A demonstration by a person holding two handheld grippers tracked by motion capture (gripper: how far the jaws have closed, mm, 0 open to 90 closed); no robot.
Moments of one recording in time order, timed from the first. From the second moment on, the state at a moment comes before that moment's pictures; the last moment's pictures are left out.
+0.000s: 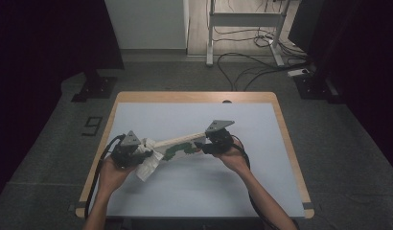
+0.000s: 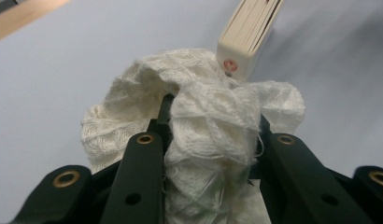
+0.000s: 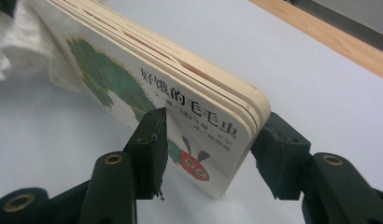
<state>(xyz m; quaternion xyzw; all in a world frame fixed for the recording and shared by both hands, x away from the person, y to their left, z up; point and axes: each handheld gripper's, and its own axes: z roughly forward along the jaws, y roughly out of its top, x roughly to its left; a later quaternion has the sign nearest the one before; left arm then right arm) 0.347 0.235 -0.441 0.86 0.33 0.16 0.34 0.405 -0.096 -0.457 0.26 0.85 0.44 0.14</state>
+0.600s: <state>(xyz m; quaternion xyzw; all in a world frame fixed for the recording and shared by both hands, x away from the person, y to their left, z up) 0.352 0.231 -0.486 0.86 0.35 0.15 0.33 0.403 -0.097 -0.457 0.26 0.85 0.44 0.14</state>
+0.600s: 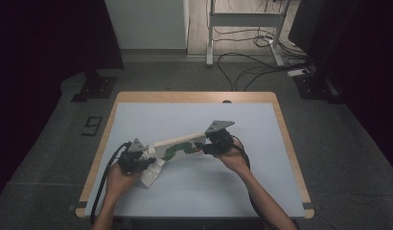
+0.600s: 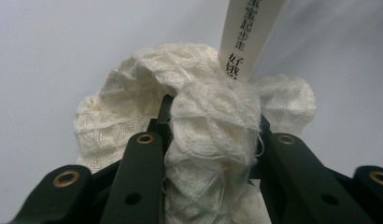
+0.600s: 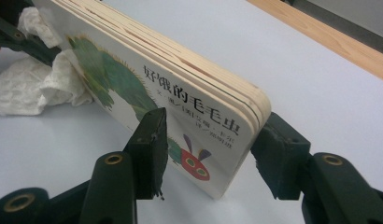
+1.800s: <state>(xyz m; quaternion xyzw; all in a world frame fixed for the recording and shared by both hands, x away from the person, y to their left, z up) 0.350 0.286 -0.425 0.84 0.36 0.18 0.37 0.403 -0.098 -0.458 0.26 0.84 0.45 0.14</state>
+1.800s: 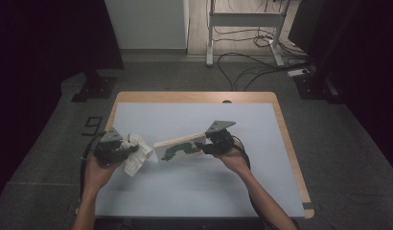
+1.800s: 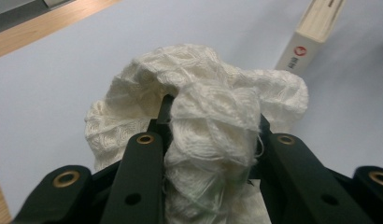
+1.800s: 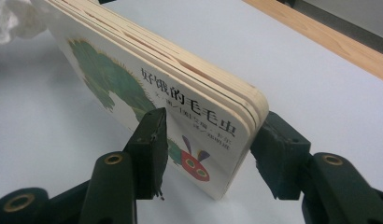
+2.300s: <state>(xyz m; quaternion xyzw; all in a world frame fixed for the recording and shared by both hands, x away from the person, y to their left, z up) 0.376 0.302 -0.419 0.82 0.39 0.21 0.35 0.403 -0.099 -0.457 0.26 0.84 0.45 0.14</state>
